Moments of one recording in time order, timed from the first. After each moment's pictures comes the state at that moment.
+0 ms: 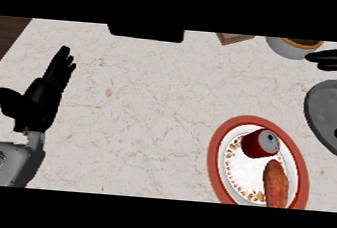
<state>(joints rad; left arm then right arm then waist) -0.24 0.35 -0.12 -1.51 0.18 0.23 0.07 -0.61 -0.95 0.25 -1.31 -0.01 0.57 -0.73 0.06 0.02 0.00</state>
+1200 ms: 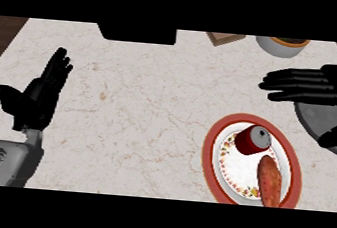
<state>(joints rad) -0.24 0.34 -0.07 -1.44 0.18 0.20 0.04 -0.74 -1.01 0.57 -1.37 0.12 0.45 -0.84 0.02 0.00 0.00</state>
